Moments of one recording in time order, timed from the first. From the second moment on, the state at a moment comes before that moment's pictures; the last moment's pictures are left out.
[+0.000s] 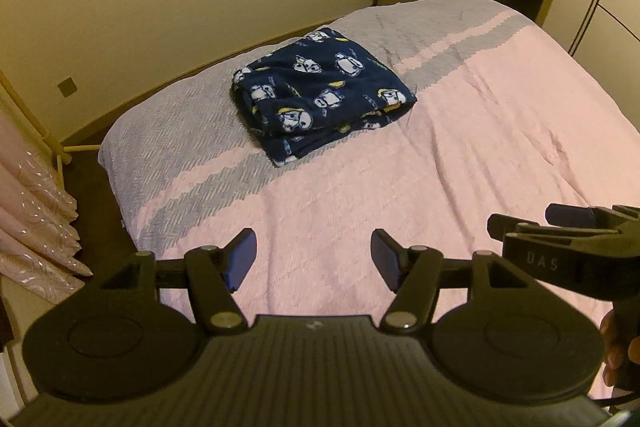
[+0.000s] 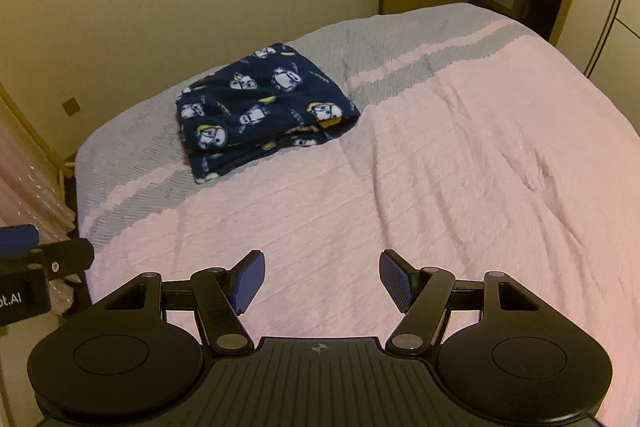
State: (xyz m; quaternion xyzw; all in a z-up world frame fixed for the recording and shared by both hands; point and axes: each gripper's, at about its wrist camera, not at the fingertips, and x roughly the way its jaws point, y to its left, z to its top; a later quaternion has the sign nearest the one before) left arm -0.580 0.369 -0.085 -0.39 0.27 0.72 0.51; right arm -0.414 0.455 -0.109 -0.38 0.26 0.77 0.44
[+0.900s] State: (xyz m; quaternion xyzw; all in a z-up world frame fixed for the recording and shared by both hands) left arm -0.585 0.436 -0.130 -0.40 0.27 0.73 0.48; right arm -0.424 0.537 -0.145 -0.40 0.29 0.77 0.41
